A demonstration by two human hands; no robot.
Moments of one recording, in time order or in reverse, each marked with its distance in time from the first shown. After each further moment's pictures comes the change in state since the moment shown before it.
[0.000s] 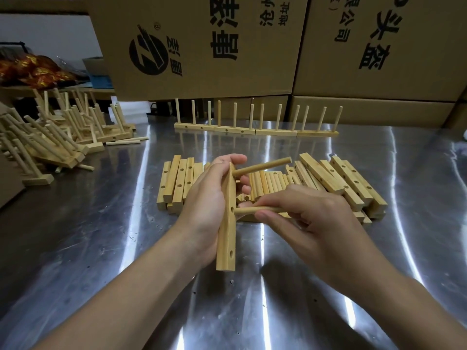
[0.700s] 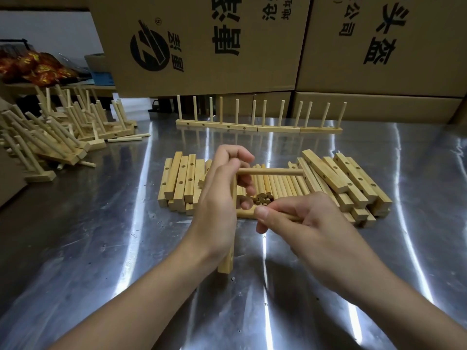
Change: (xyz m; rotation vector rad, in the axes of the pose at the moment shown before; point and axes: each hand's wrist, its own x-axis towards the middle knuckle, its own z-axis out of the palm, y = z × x) left_hand -0.012 -0.008 0.008 0.317 -0.070 0.335; right_hand -0.004 -0.010 0.006 0.448 -0.124 0.451
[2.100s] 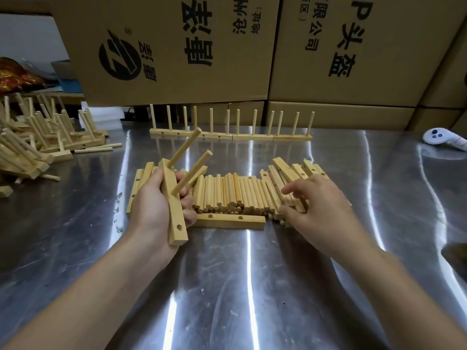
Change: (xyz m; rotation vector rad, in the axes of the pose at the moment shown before) left_hand 0.026 -0.006 -0.028 -0.507 0.333 -0.495; right_hand 0.022 0.053 -0.064 -0.701 0.217 0.179
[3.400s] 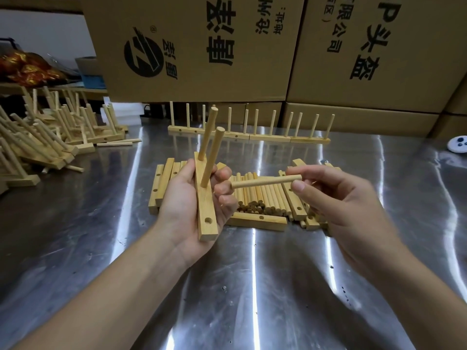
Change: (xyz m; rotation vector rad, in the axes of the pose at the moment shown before) left_hand -0.019 0.008 0.015 -0.291 -0.196 -0.156; right_hand -0.008 -0.026 -0.002 0.943 -0.011 -0.170
